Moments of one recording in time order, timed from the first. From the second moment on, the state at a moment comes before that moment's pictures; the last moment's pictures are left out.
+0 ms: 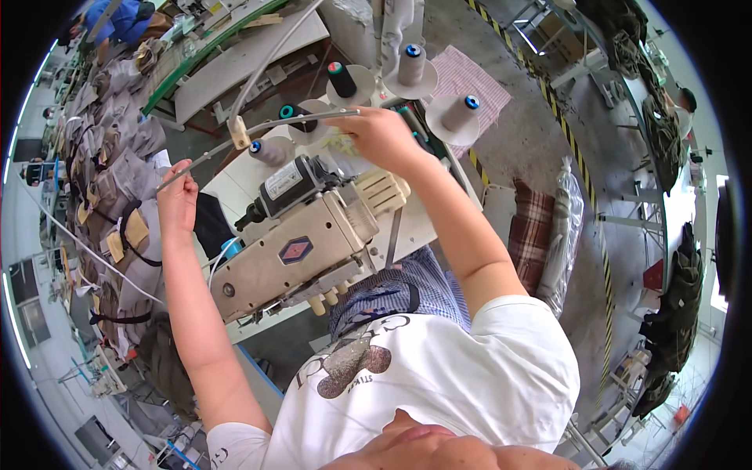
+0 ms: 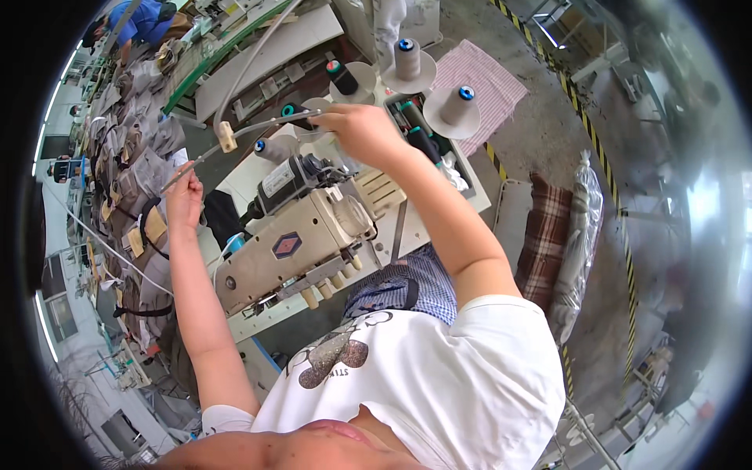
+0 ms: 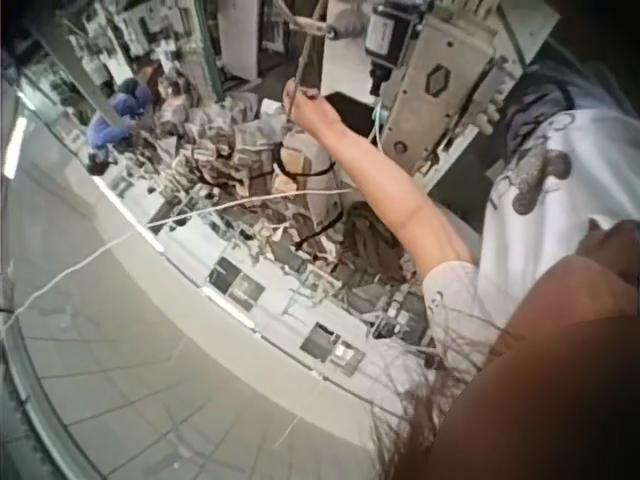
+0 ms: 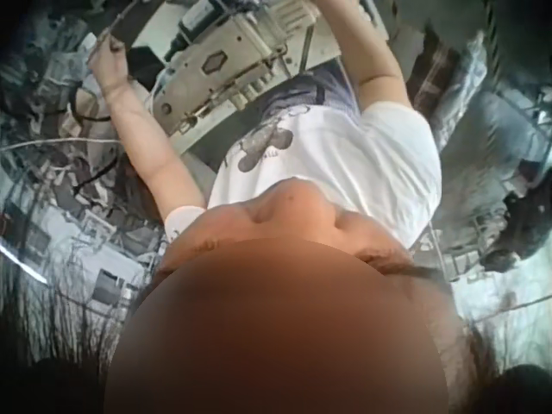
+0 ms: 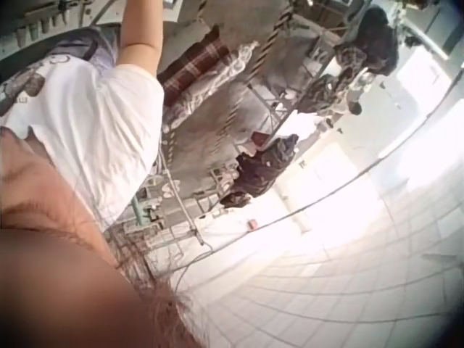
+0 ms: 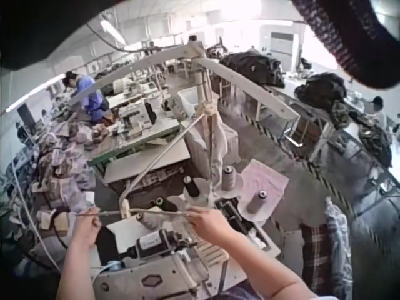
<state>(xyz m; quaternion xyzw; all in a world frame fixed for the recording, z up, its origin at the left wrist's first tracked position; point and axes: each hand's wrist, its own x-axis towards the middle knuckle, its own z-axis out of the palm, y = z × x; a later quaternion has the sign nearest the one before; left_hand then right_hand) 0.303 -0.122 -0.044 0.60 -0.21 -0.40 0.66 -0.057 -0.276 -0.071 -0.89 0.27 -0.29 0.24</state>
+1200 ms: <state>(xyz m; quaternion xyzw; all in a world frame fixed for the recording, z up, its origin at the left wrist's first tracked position) 0.278 -0.094 -0.034 0.72 -0.22 -0.36 0.55 -0.068 -0.352 -0.287 -0.77 0.61 -0.06 0.17</state>
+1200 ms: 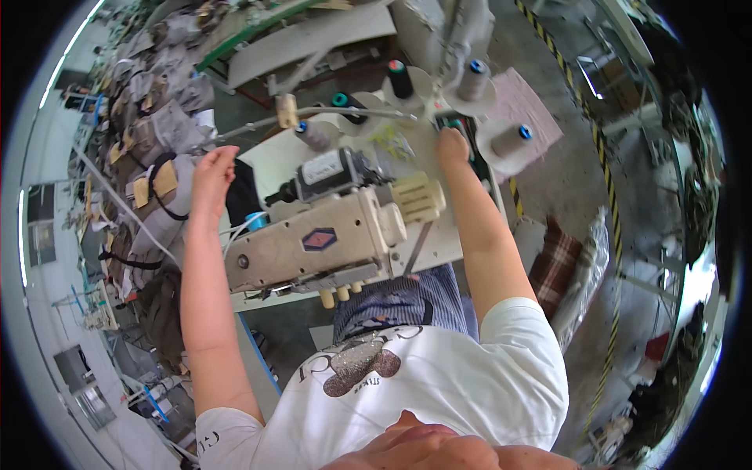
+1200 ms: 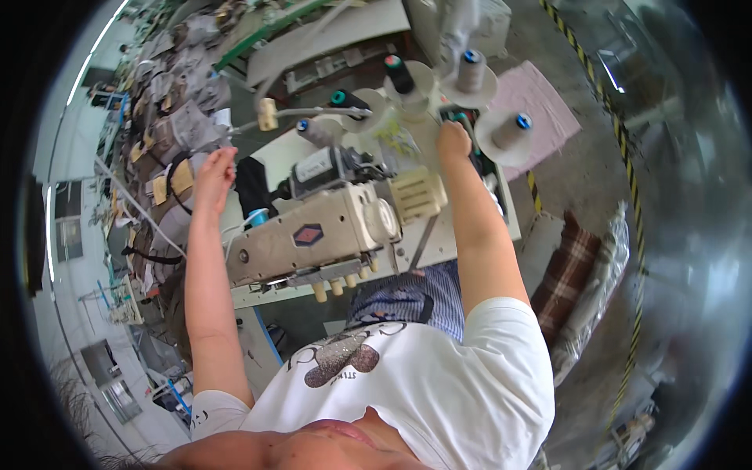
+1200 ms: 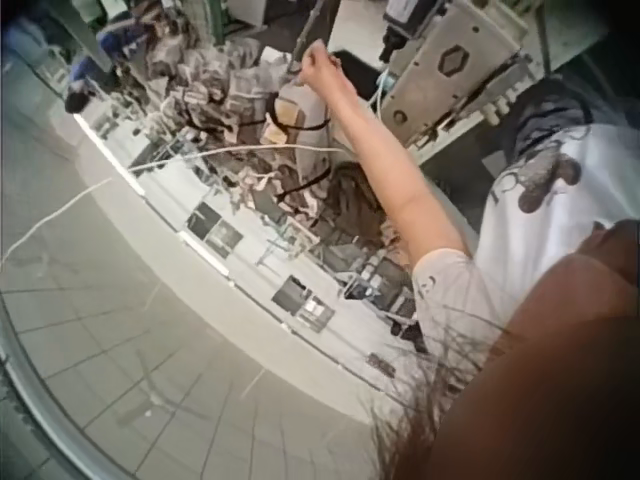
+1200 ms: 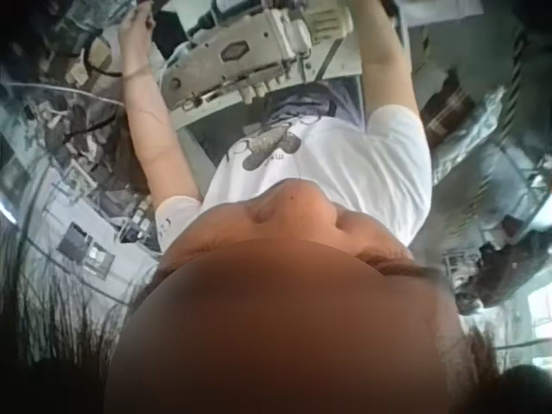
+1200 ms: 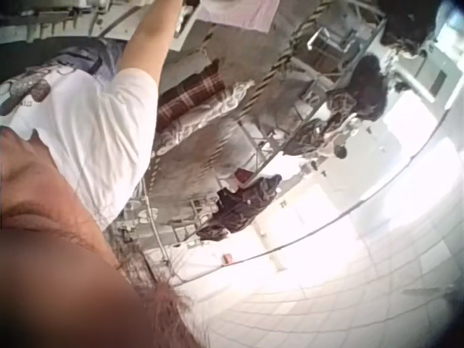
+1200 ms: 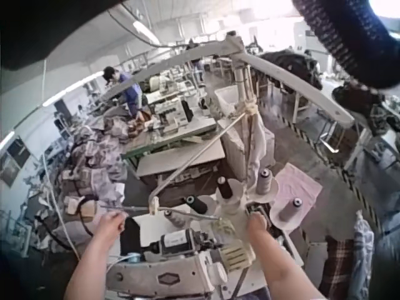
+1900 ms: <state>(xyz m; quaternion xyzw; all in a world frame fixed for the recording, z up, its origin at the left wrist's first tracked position) 0.304 -0.091 -0.035 0.76 -0.25 -0.34 0.49 -0.044 -0.333 -0.212 -0.83 0.49 -0.22 0.16</state>
